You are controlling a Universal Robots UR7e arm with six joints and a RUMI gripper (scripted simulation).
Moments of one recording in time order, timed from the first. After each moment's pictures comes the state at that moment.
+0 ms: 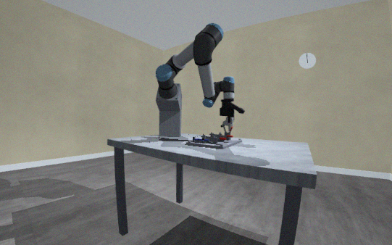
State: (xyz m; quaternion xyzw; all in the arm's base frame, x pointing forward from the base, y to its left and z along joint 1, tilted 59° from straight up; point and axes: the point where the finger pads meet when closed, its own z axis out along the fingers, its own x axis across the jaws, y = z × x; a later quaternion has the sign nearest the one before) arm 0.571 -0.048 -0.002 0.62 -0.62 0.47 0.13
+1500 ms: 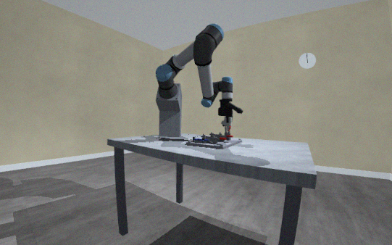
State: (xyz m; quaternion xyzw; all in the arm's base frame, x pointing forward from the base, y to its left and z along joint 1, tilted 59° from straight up) arm 0.561 -0.050 -0.007 0.62 -0.62 0.47 0.13
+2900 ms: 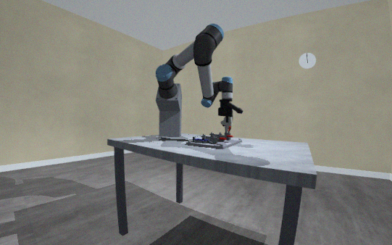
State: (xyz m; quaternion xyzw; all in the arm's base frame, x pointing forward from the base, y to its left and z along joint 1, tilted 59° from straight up) arm 0.561 -0.050 -0.007 0.62 -0.62 0.47 0.13
